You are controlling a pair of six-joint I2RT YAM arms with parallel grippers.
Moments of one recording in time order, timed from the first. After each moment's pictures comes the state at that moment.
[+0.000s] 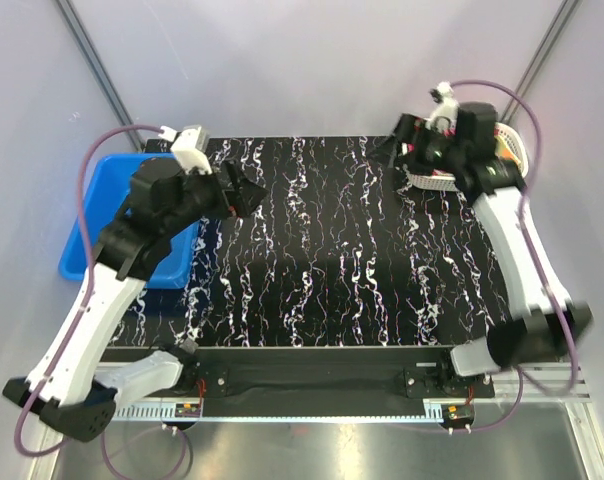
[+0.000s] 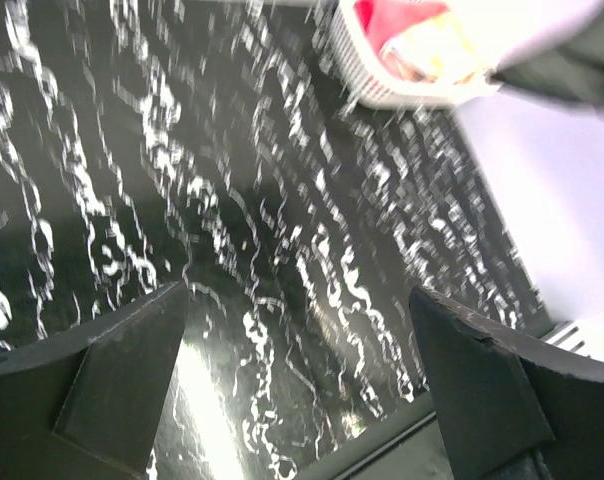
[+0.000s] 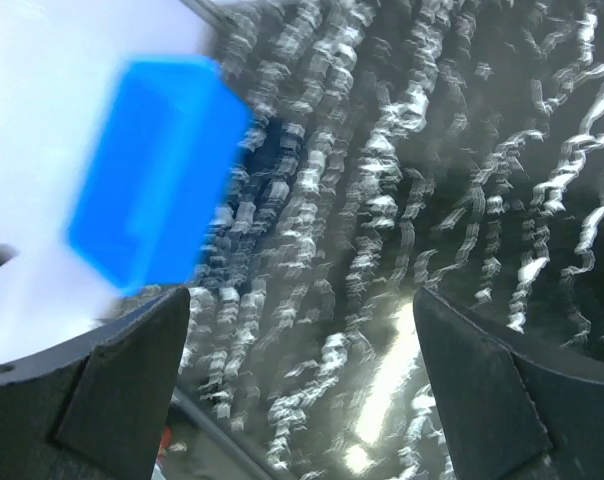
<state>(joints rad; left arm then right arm) -0.46 1.07 1.39 -0.66 0.12 -0.45 0.15 1.51 1.63 -0.59 -0.50 0.41</state>
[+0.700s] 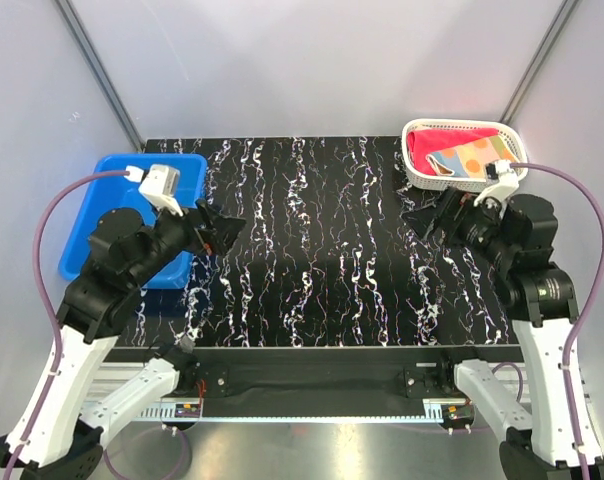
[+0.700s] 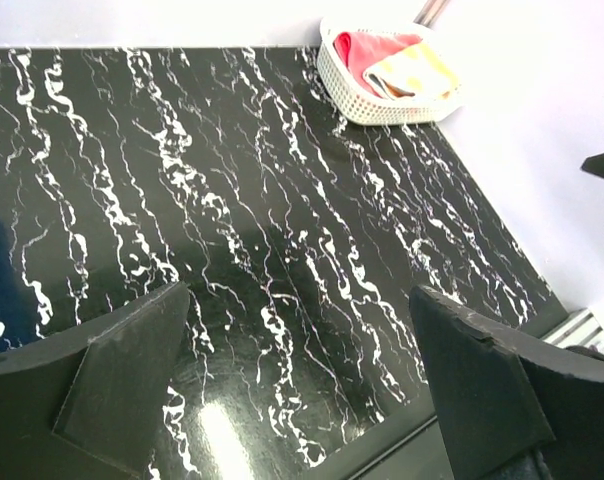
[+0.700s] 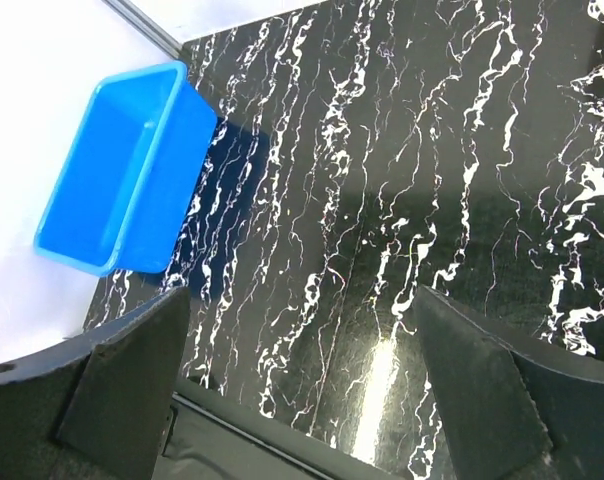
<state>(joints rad) -0.46 0.75 1.21 -0.65 0.12 -0.37 0.10 0.80 1.20 -0.71 -0.38 0.45</state>
